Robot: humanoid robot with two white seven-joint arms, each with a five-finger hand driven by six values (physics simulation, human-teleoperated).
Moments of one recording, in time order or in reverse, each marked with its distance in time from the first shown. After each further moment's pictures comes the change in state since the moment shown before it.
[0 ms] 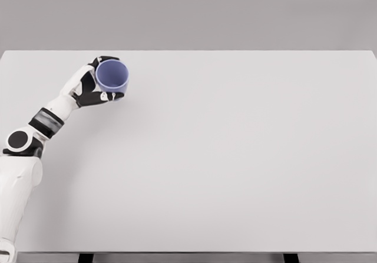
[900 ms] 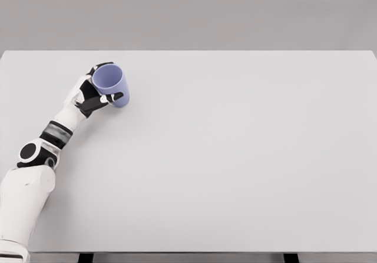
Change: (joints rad) left arm 0.025 -0.061 0.013 0.089 0.241 0.087 0.000; right arm 0.000 0.000 0.000 0.000 0.000 0.000 0.000
